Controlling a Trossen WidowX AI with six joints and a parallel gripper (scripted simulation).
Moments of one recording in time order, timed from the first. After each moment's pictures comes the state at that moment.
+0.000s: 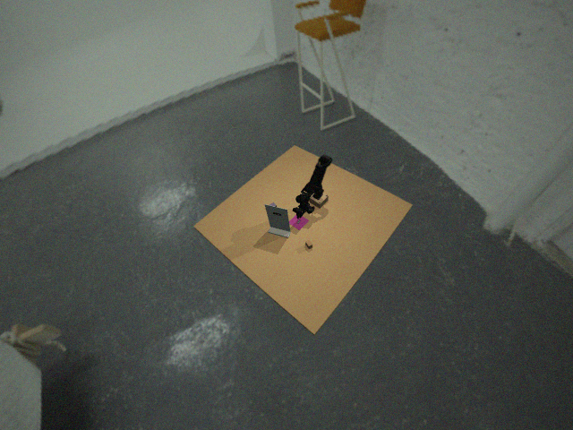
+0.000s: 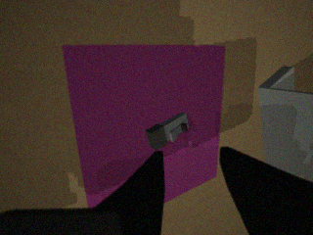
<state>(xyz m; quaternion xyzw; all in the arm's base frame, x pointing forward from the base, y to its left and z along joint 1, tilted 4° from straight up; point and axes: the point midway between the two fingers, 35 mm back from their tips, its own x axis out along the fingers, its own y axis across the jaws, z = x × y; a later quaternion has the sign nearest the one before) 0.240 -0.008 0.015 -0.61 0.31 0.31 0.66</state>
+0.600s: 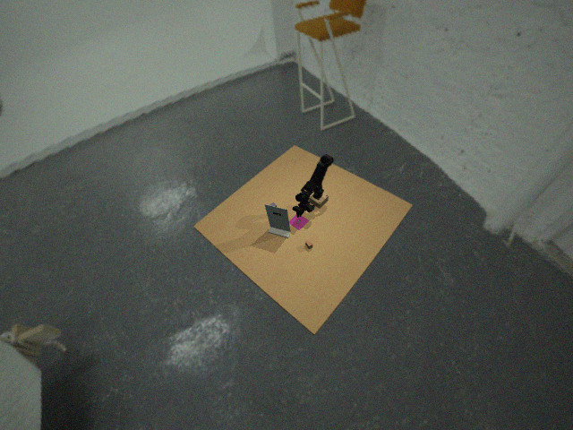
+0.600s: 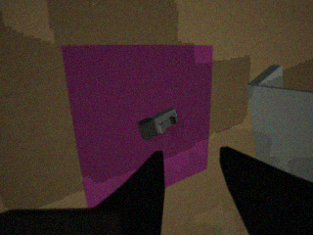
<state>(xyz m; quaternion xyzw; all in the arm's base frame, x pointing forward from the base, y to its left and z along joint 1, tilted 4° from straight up) 0.238 -0.010 0.030 -0.61 0.32 0.31 0.66</state>
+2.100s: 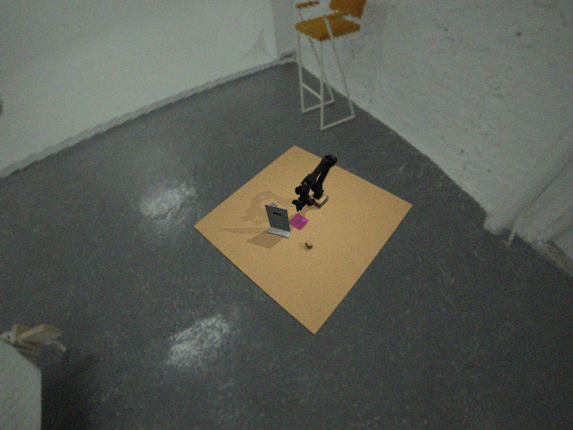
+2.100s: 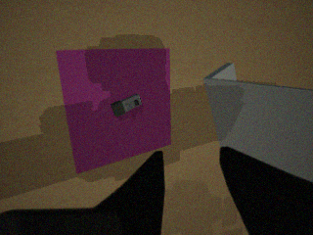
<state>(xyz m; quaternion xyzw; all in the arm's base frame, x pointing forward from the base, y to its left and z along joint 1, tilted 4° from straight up) 0.228 -0.014 0.099 -0.61 0.32 0.31 0.66</state>
